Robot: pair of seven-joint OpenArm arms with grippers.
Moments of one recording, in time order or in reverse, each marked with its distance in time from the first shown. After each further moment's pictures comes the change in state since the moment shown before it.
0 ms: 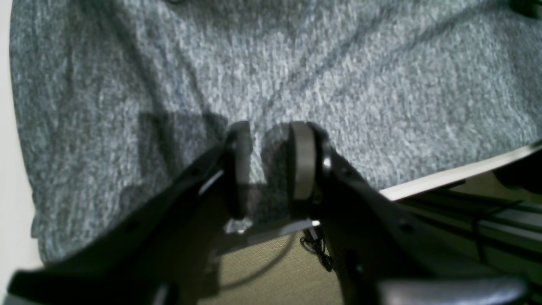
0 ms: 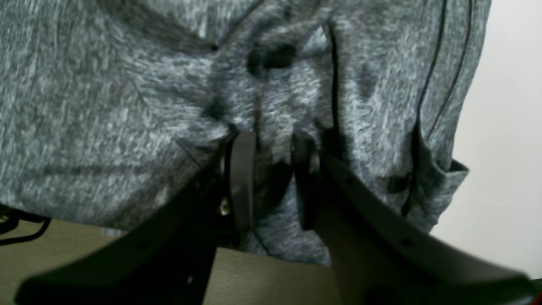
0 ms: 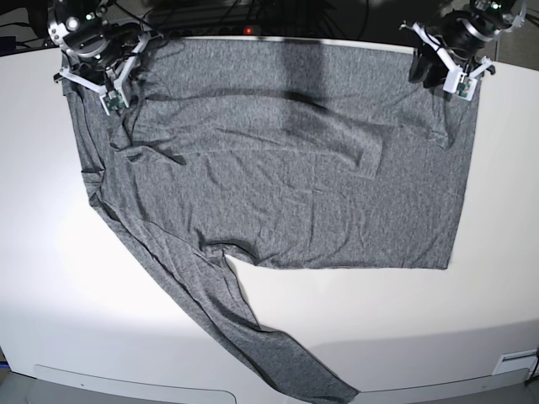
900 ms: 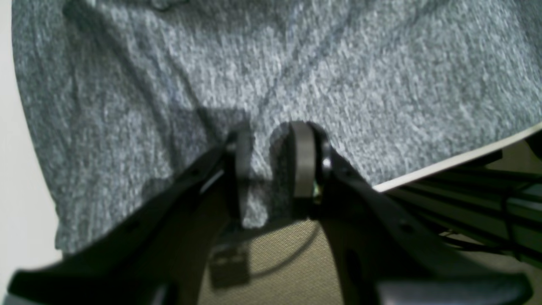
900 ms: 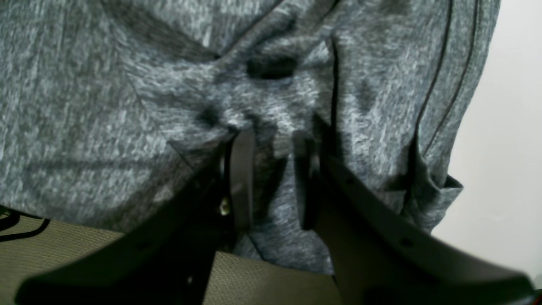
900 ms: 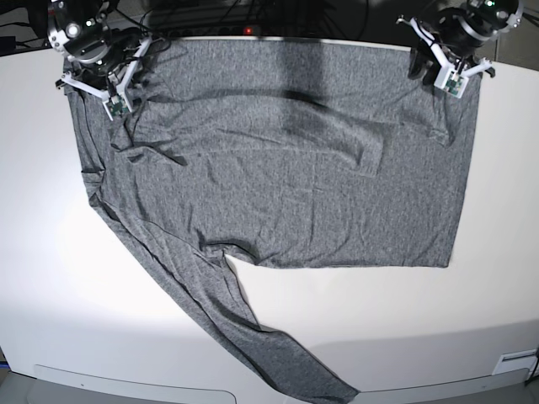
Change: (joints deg) left arm -0.5 0.2 0.5 1.8 7.0 0.7 1.2; right arm 2.3 0.0 0.0 0.3 0.2 2.3 -0.7
